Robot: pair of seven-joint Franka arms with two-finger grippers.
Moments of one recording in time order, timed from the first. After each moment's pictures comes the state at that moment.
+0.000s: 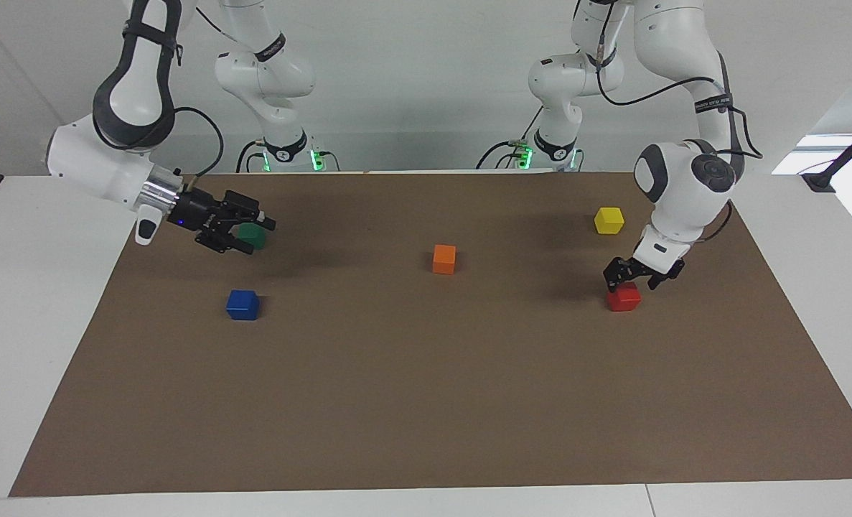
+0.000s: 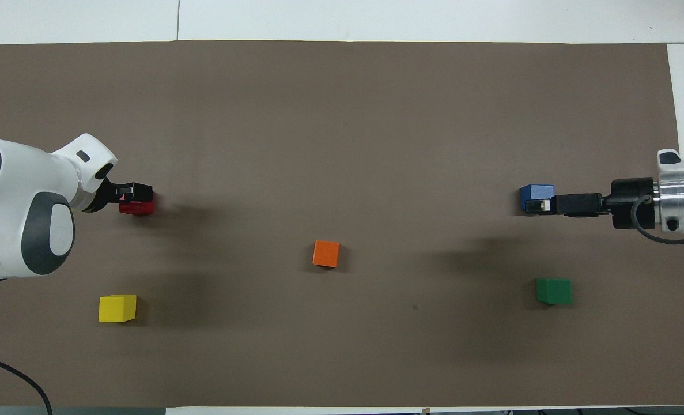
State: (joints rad) left arm 0.08 0.14 -0.10 -2.14 0.00 2.33 0.00; right arm -0.10 -0.01 -0.11 -2.16 0.99 1.79 -0.63
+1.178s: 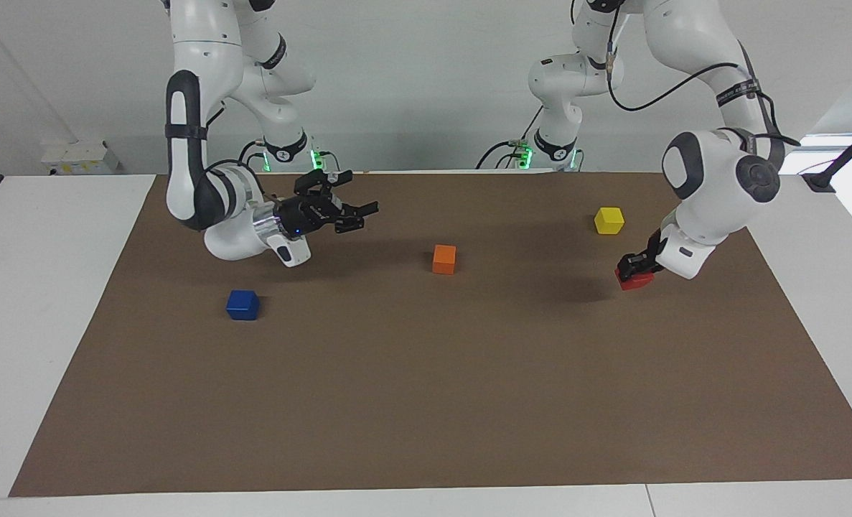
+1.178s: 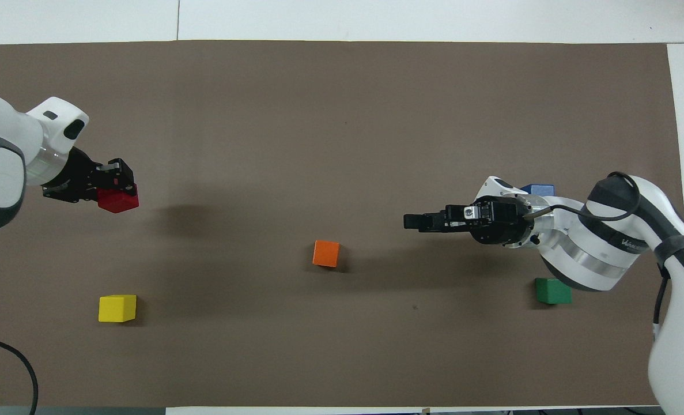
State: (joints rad) left arm 0.08 0.17 -0.10 -1.79 -0.13 1.81 -0.25; right arm 0.17 0.22 -0.09 -2.29 1.99 1.19 -0.85
